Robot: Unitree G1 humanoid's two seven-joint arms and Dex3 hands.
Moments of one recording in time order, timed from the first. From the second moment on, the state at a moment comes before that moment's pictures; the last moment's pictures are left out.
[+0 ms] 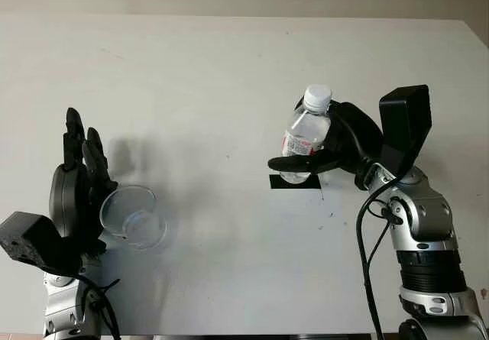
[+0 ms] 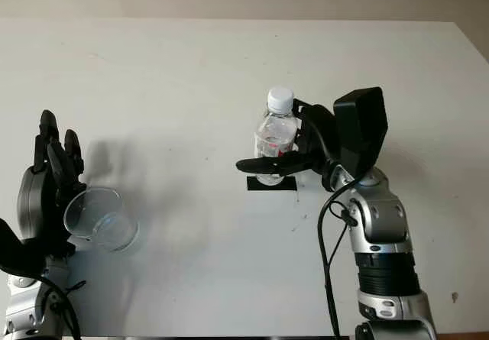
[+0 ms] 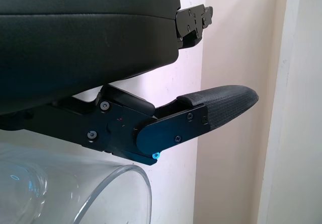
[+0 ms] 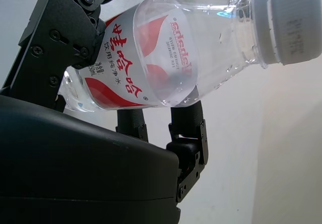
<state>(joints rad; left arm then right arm) -0.08 0.17 0.33 0.10 -0.28 -0.22 -0.18 -0.48 -0.27 -0.06 0.01 0.20 0.61 0.29</state>
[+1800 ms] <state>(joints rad) -0.07 0.18 0.34 0.12 -0.30 -0.23 -0.18 -0.29 -0.33 0.05 0.09 0.05 0.11 0.45</state>
